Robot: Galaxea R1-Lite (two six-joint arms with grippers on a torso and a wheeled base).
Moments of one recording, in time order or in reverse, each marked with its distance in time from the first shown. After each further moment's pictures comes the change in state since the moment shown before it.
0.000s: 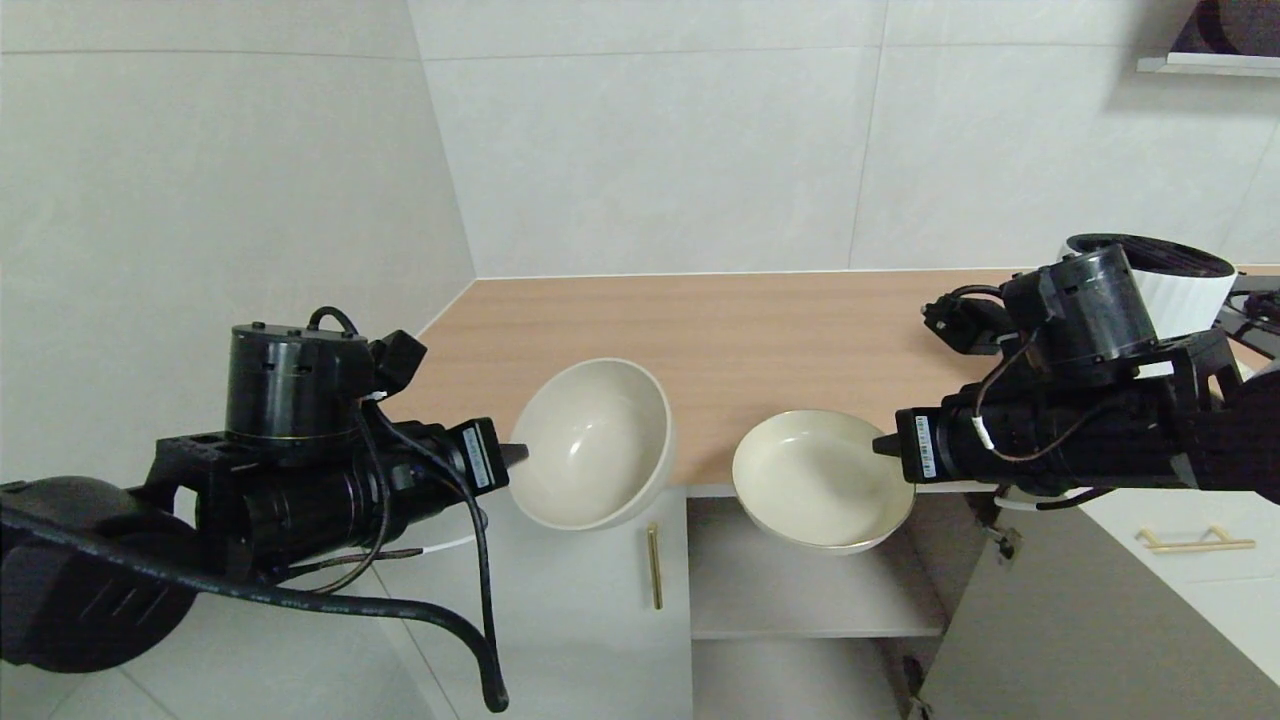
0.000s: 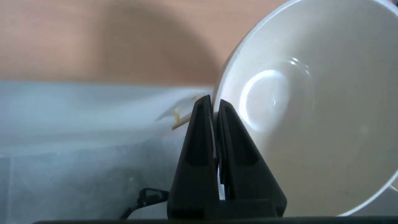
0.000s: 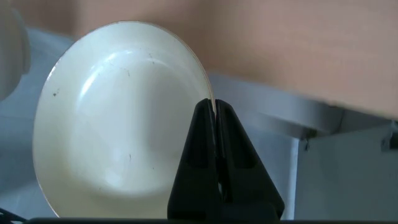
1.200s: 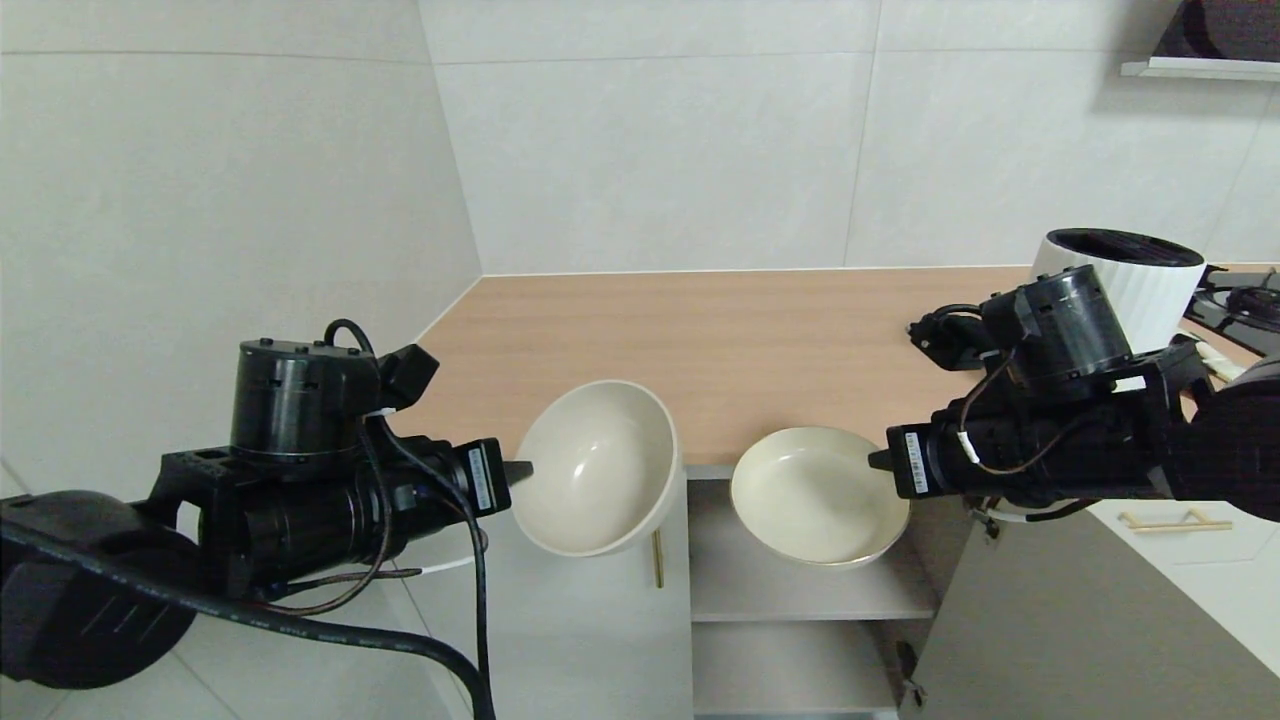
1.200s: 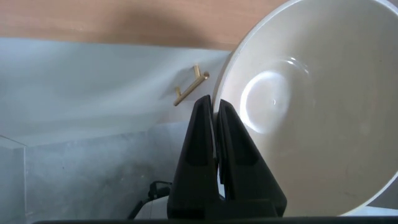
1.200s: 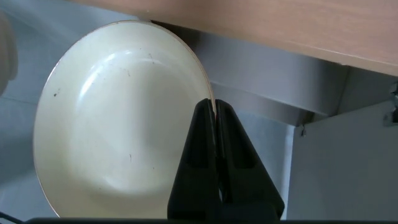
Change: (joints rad) left arm -0.002 0.006 0.029 -0.004 -0.023 0.057; right arm 0.001 0.034 0.010 -0.002 -0.008 -0.022
